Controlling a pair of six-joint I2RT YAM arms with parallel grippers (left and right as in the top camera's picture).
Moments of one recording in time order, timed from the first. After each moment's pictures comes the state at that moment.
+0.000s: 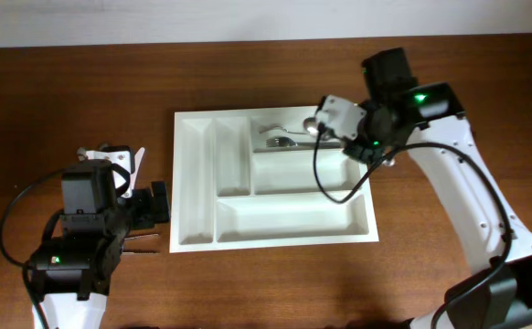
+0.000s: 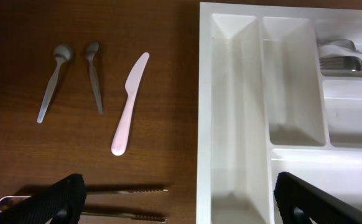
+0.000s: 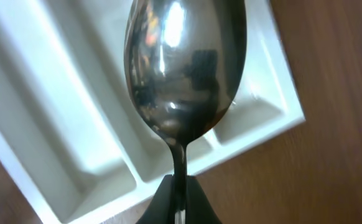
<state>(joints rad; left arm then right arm) 0.00 0.96 0.99 -0.90 -0.02 -0.07 0.26 1.69 1.60 -1.16 -0.14 -0.95</state>
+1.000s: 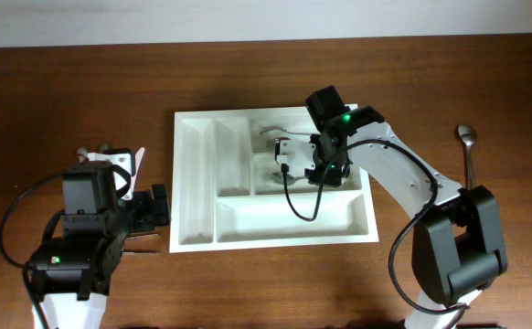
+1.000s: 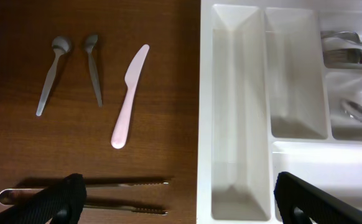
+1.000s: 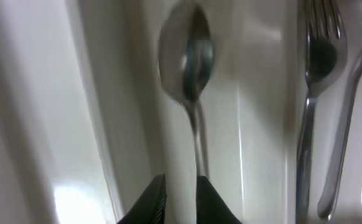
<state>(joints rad) 0.00 0.96 0.99 -0.92 -0.02 -0.07 0.38 1.90 1.43 -0.93 -0.16 -1.06</state>
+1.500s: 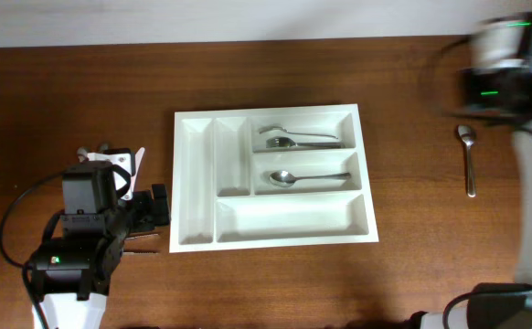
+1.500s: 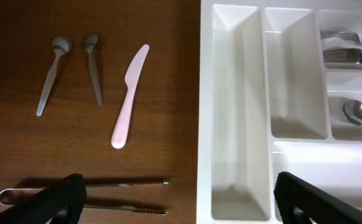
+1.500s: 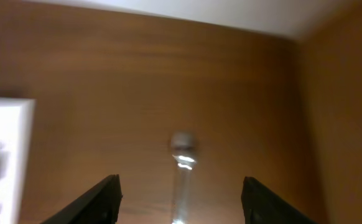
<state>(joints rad) 0.00 0.96 0.99 -0.92 -0.02 -0.07 -0.31 1.63 1.79 -0.97 0.07 -0.29</state>
